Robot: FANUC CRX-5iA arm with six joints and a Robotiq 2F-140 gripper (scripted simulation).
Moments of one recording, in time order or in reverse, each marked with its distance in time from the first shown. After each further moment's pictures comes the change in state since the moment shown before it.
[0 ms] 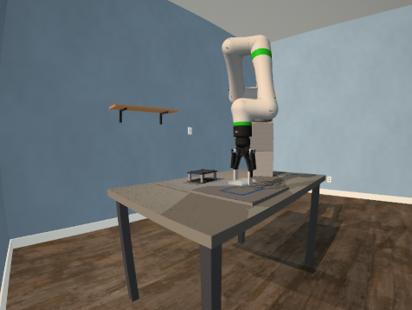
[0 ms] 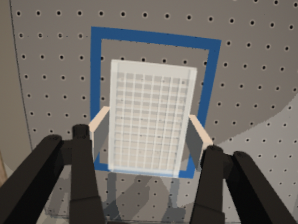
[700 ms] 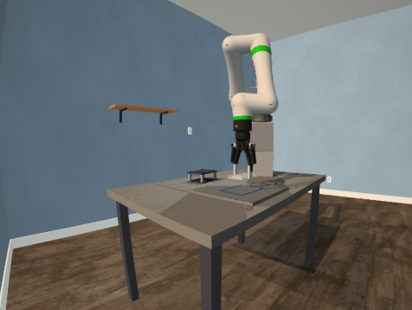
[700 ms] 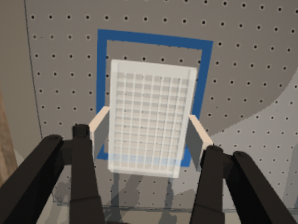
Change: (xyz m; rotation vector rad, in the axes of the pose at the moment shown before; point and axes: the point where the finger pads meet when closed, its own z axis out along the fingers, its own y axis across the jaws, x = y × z) arm 0.000 0.000 -0.028 0.000 -0.001 0.000
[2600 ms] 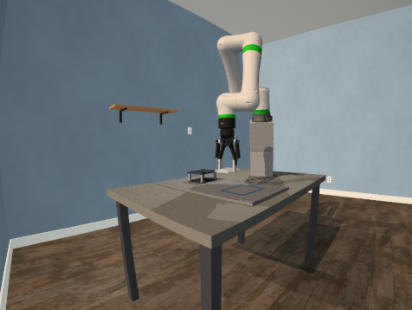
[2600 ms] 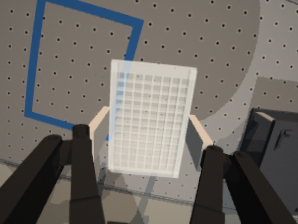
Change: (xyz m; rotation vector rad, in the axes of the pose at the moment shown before) arm -0.013 0.117 -0.021 -0.001 0.001 -0.199
